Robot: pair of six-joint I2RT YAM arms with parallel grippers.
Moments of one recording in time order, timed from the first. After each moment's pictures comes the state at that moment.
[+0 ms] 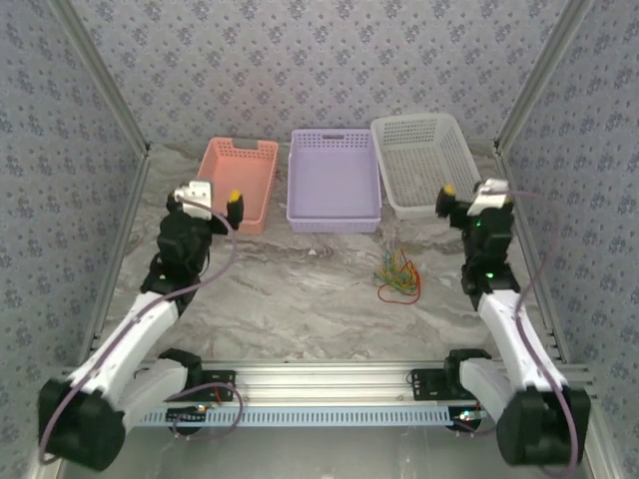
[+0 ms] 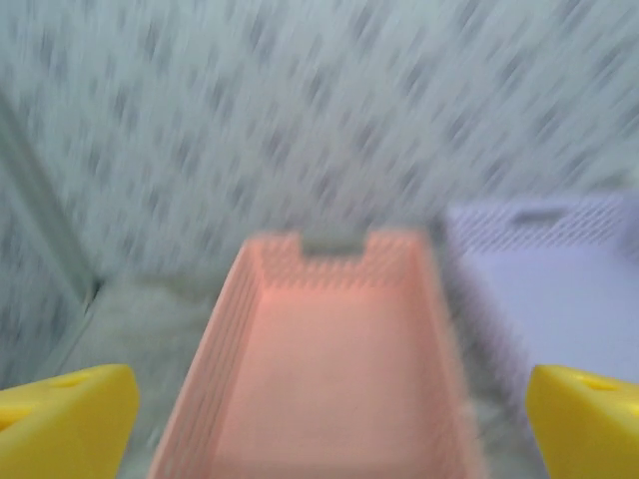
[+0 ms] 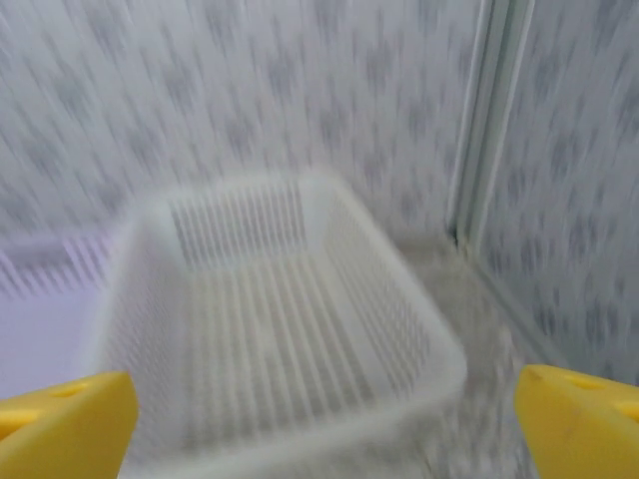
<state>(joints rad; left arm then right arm) -0.36 0.89 0.70 0.17 -0.26 0.01 0.02 0.89 0.68 0.14 0.17 0.09</state>
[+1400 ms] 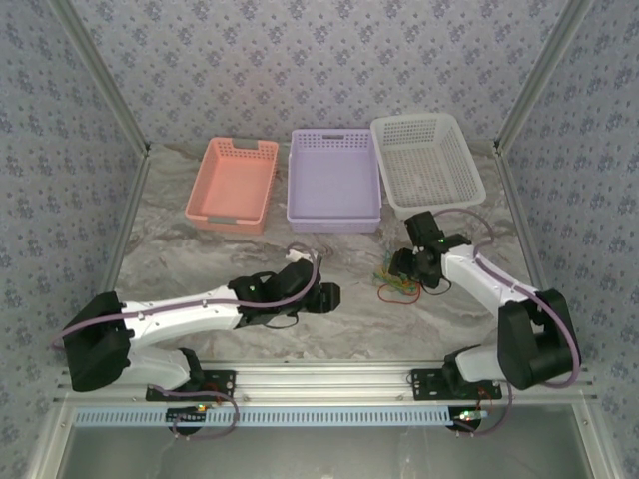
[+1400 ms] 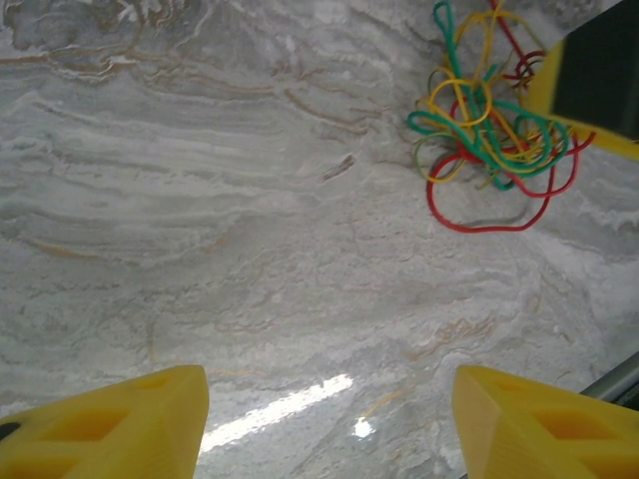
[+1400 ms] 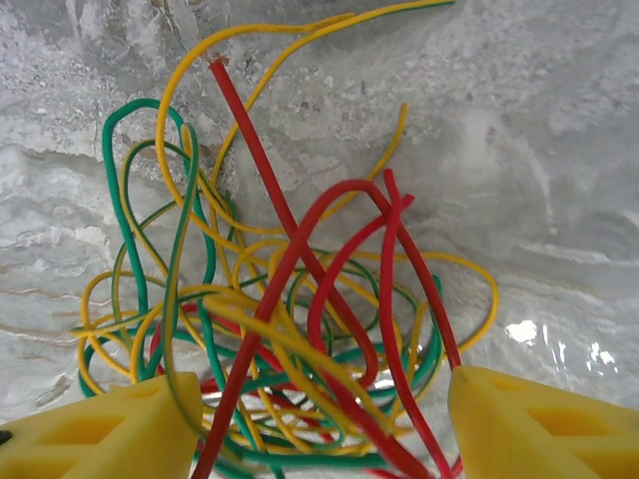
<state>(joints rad) -1.12 1.31 0.78 -0.27 -0.14 -0.93 0.32 1.37 0.79 -0.67 0.00 0.61</state>
